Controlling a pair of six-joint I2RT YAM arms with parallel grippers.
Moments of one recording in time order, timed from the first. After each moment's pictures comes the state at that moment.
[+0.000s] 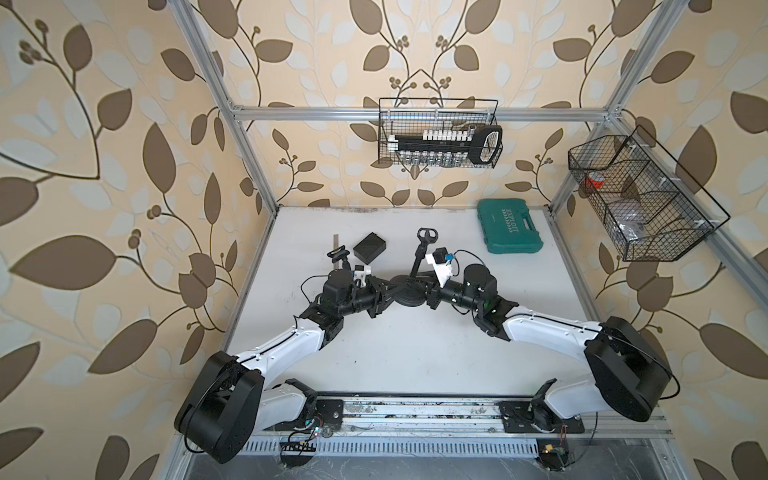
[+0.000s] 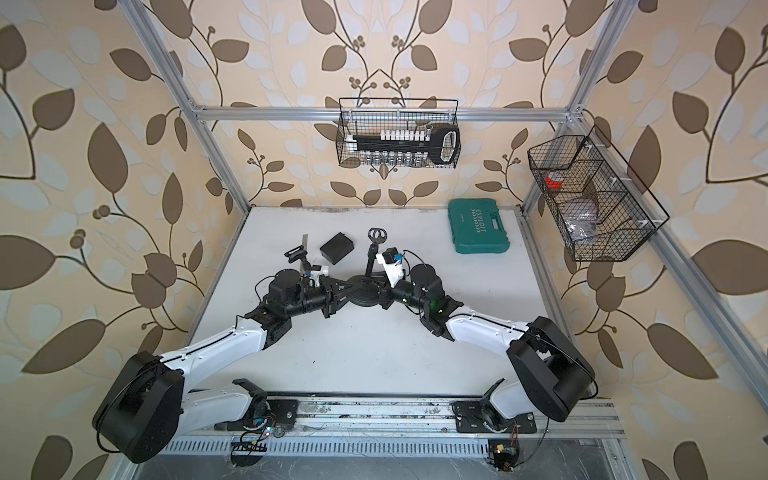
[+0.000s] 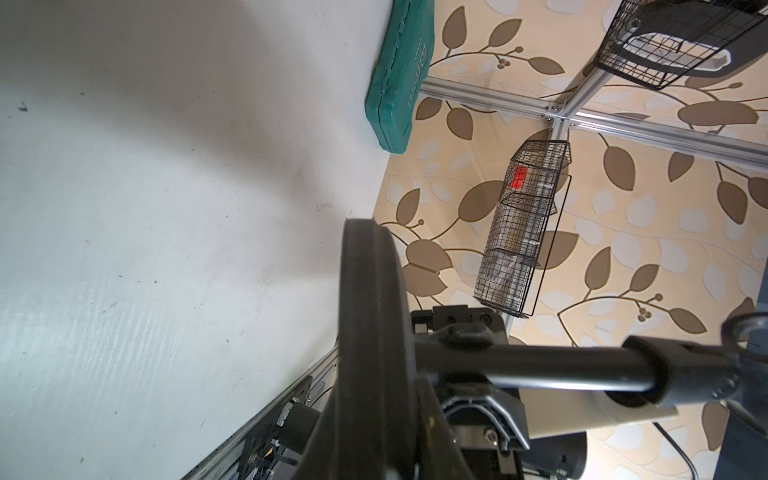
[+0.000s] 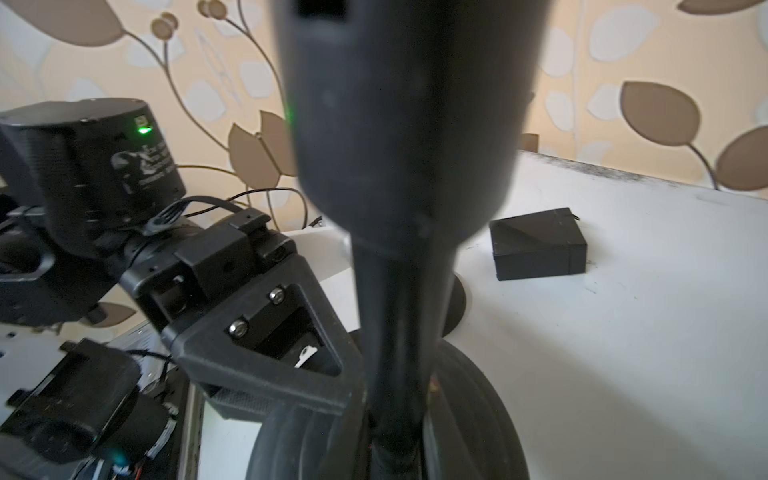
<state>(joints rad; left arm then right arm) -0.43 1.19 0.51 0.39 0.63 -1.56 0.70 1.44 0.69 0.58 -0.28 0.28</state>
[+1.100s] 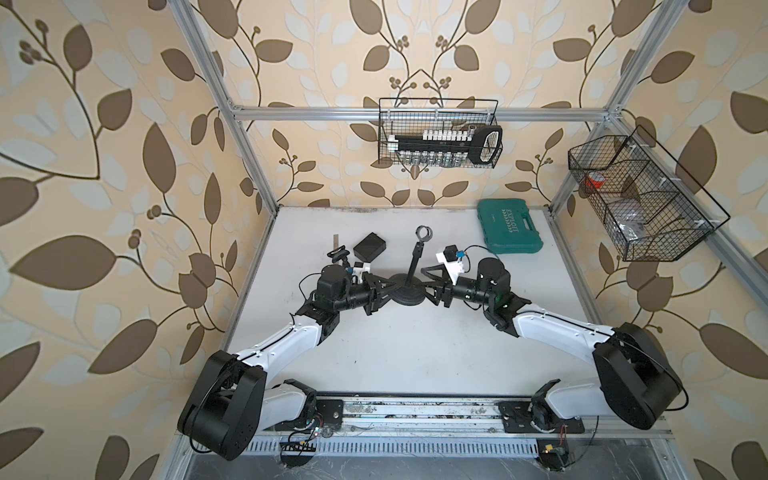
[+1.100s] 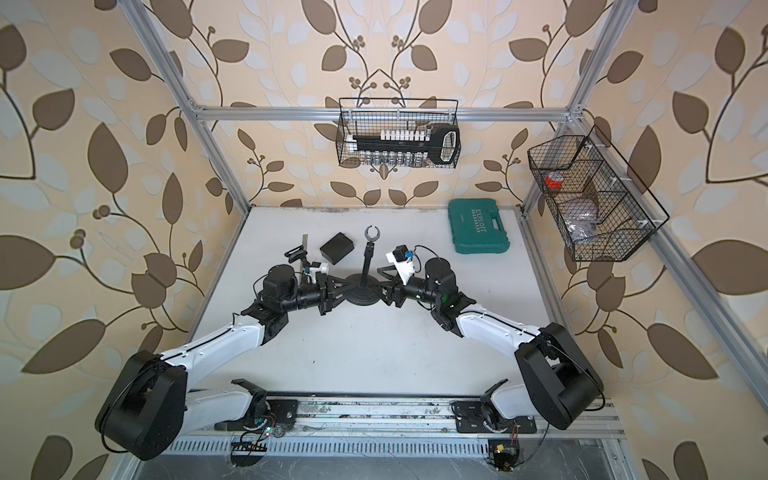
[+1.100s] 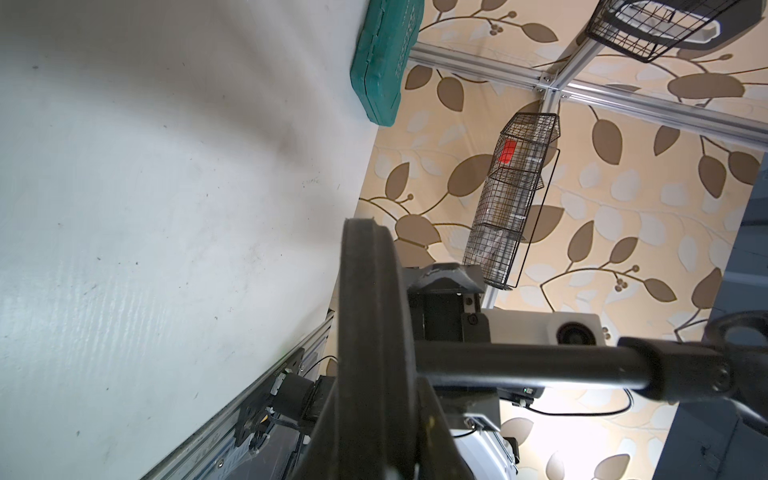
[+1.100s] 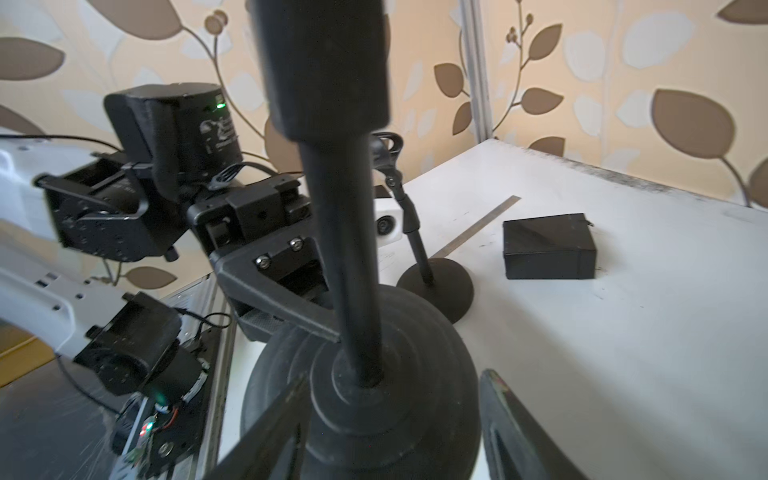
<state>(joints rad) -0.36 1.21 0.54 0.41 0.79 -1.57 0.55 1.42 0.68 0.56 -0.61 0.20</state>
